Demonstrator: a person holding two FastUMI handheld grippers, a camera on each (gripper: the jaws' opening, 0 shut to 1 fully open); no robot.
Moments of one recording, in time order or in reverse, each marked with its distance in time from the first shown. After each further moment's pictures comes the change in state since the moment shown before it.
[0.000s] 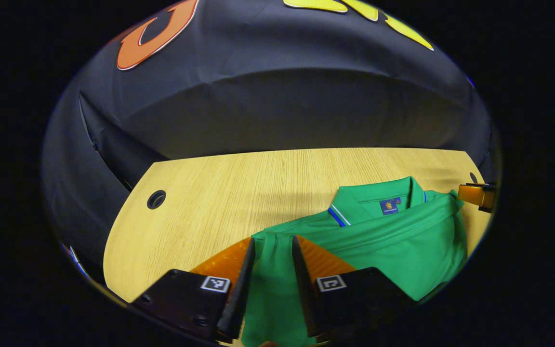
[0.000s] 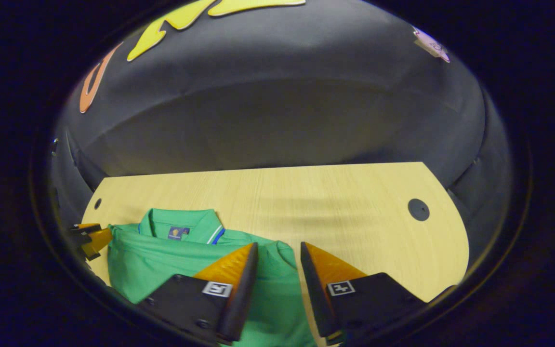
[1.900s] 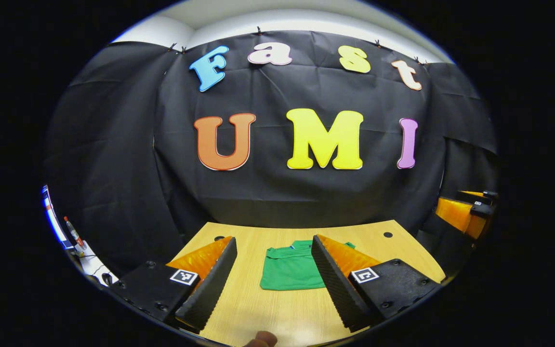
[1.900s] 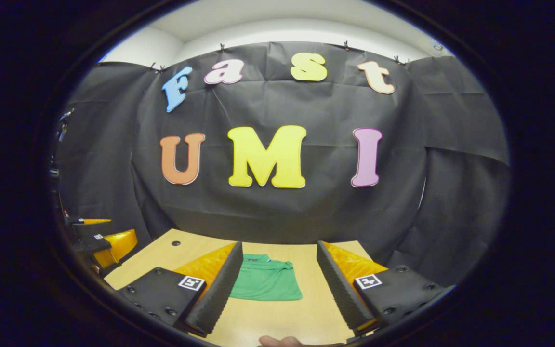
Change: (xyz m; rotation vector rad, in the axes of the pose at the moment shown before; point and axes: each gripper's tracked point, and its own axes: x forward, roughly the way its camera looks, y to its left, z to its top) left arm -0.468 0.017 0.028 -0.090 -0.561 -0.056; right arm -0.525 0.056 -0.013 -0.117 -0.624 0.017
